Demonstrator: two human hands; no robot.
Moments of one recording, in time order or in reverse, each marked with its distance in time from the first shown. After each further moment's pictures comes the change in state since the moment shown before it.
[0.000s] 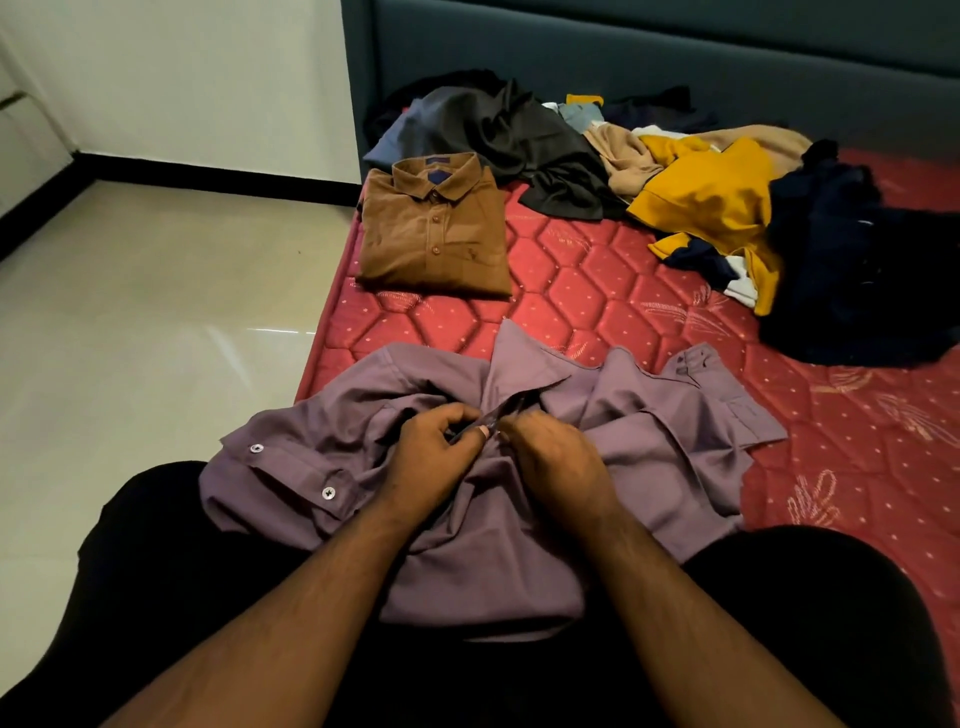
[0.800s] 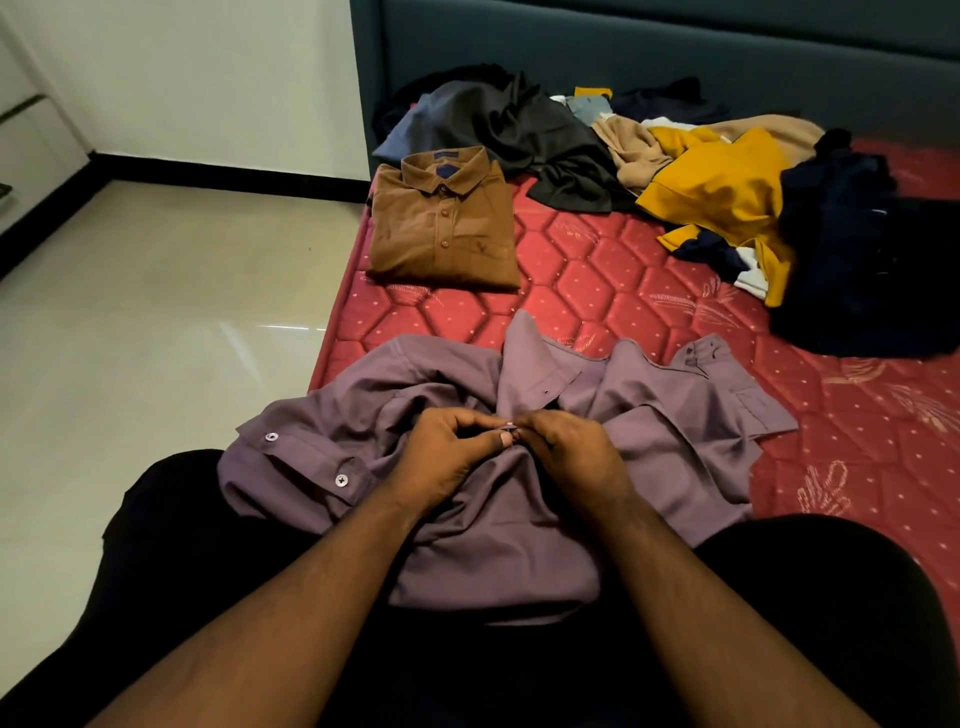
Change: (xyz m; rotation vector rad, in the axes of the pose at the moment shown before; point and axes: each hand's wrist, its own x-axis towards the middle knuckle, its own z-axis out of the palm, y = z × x) left_hand -0.008 0.006 -0.002 -0.311 -0.149 -0.180; right_hand -0.005 0.013 0.003 0.058 -0.144 0.128
